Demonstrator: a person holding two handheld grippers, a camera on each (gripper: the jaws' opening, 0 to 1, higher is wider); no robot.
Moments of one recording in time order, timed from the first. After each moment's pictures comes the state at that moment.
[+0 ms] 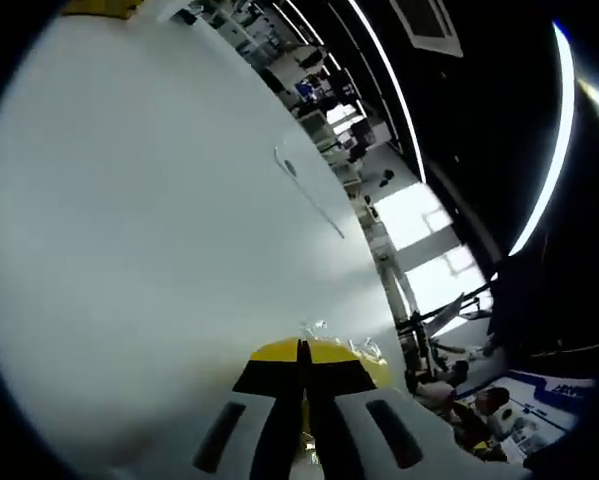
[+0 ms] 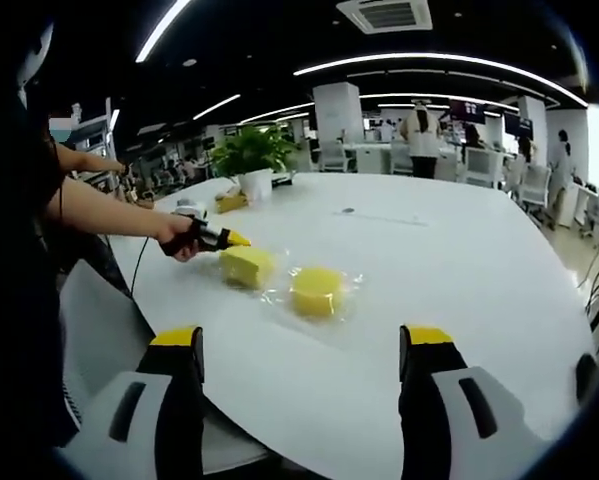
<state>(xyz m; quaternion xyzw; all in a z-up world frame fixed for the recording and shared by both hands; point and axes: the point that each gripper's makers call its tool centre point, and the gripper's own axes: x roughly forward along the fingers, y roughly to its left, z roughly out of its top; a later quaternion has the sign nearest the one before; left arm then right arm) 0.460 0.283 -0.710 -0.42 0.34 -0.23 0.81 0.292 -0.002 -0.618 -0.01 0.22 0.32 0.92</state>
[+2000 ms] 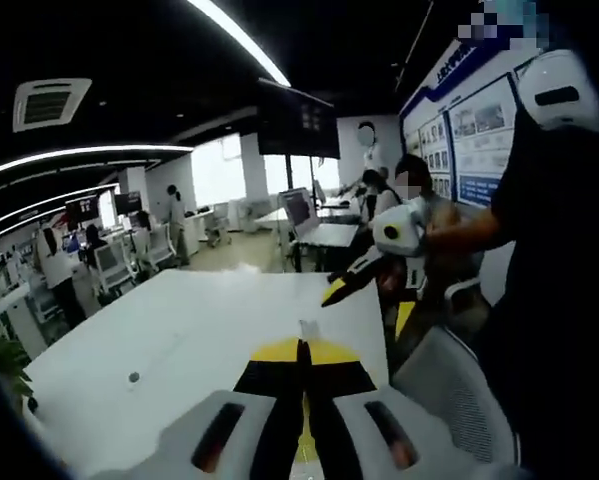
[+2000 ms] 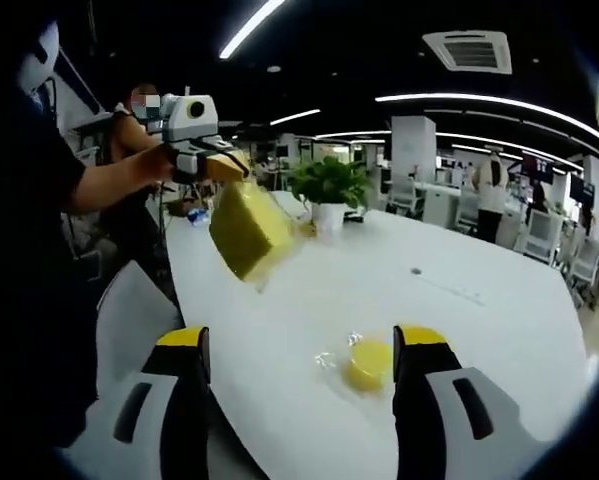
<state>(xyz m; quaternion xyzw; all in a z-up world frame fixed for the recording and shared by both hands) 0.300 0.182 -0.445 0.10 0.07 -0.60 0.79 0.289 0.080 -0.538 -0.07 0.14 0.47 0.87</state>
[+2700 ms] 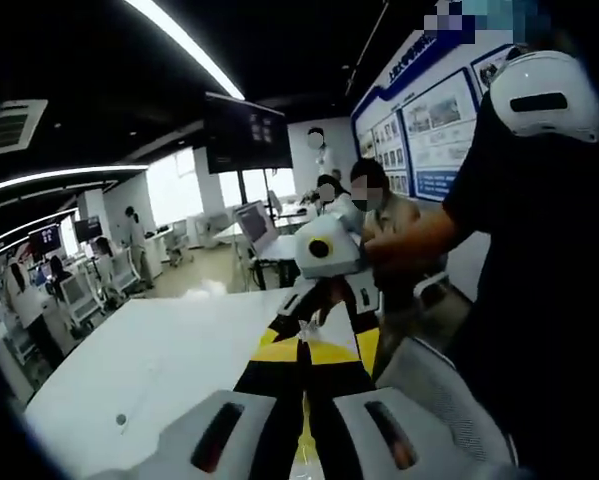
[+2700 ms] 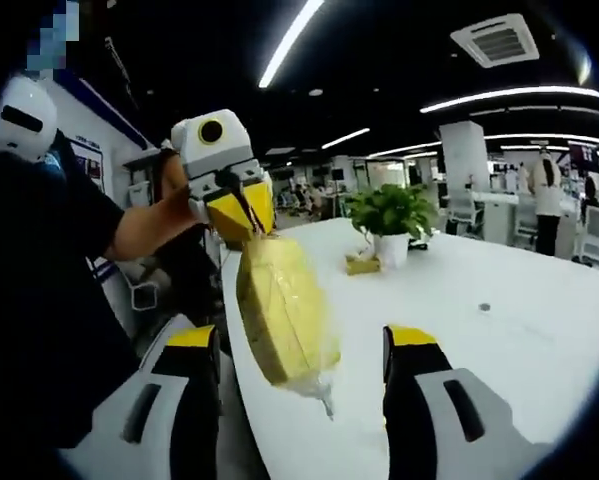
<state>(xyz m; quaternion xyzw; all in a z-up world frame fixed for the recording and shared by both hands) 0.277 0.151 -0.419 0.13 0.04 -0.67 0.73 0.291 0.154 -0.491 0.02 0.13 0.60 0.79</state>
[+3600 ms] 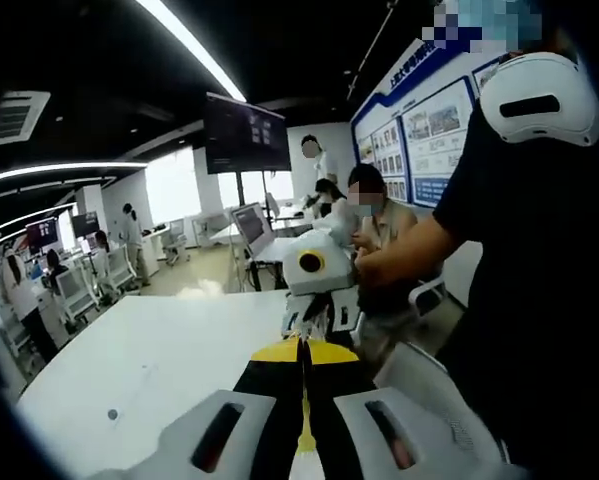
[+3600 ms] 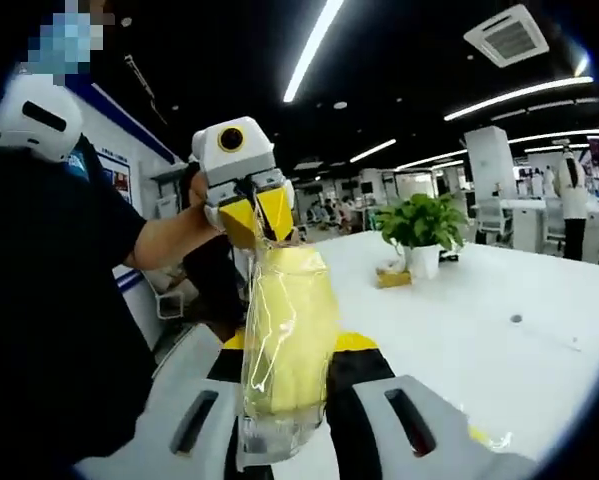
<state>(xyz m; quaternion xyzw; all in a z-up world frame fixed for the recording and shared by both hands) 0.275 0.155 -0.427 0.12 0.05 -0.66 0.74 0.287 0.176 -0.497 0.03 0.10 0.64 0.76</state>
